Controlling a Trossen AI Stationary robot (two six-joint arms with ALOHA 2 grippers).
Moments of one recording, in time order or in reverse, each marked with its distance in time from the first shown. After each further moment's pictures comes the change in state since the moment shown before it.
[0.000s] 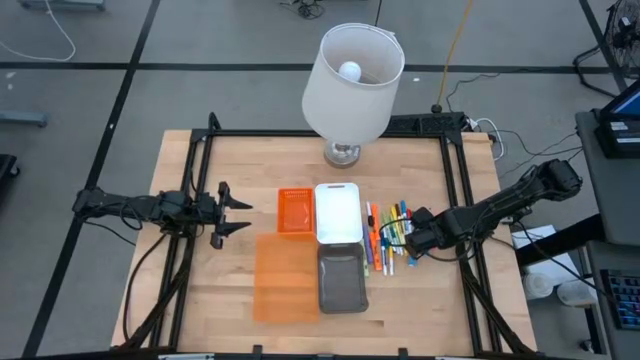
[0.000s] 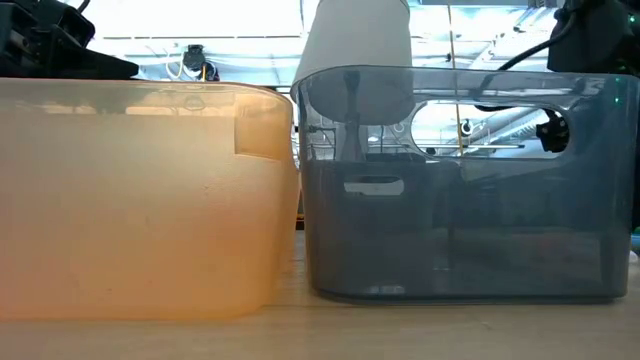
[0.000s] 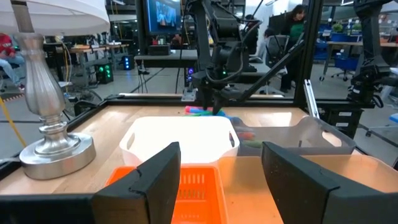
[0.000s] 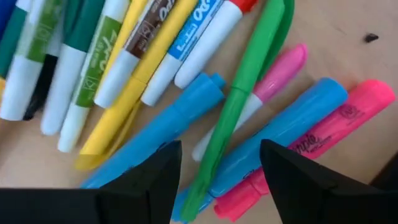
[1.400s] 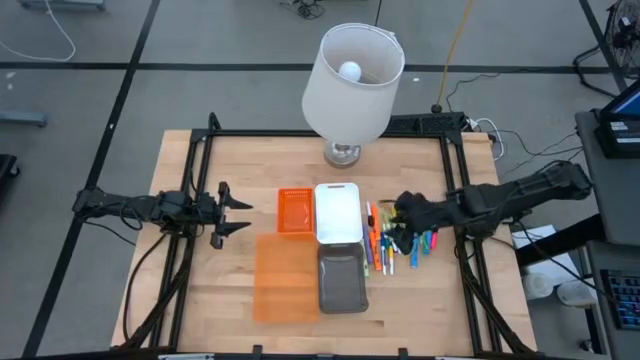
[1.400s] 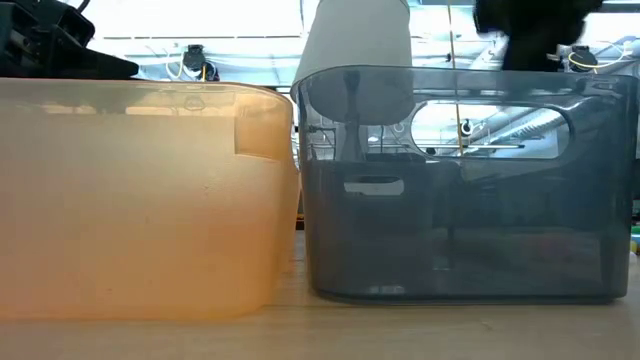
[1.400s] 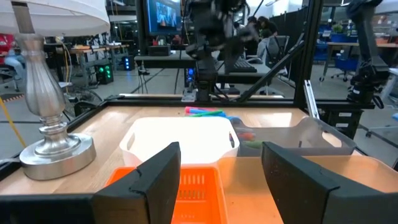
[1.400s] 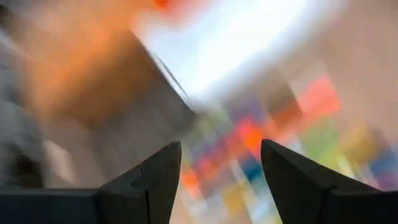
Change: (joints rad) left arm 0.000 0.000 0.000 0.001 0.000 0.000; right arm -0.104 -0.109 0.366 0.086 0.006 -0.401
